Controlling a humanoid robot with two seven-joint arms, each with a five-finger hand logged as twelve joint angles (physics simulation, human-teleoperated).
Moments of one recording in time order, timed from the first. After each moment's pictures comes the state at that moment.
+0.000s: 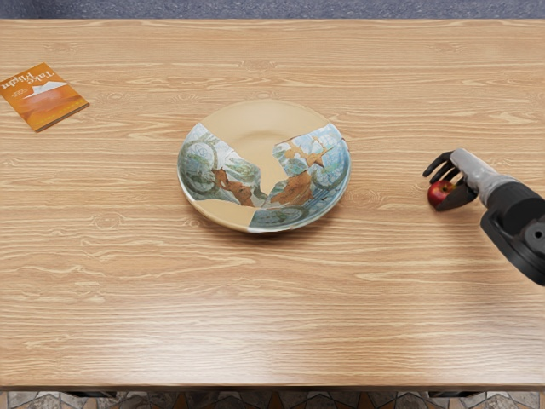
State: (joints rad) left arm -0.04 0.00 0.37 -0.16 0.09 -0.19 0.15; right arm 0.86 -0.75 0.23 1.41 -1.05 -0.37 -0.45
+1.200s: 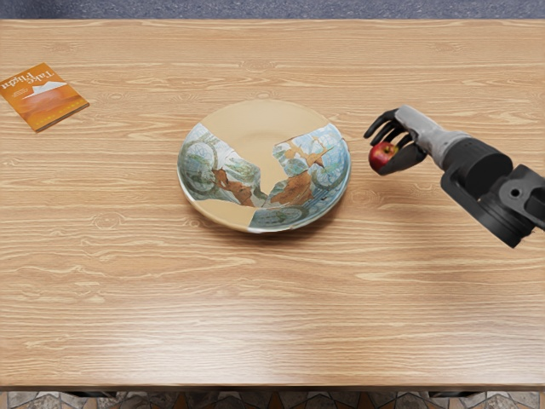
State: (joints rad) left arm -0.04 0.00 0.37 -0.16 0.09 -0.19 0.15; right arm 0.99 -0.66 0.31 1.51 -0.99 -0.29 -0.48
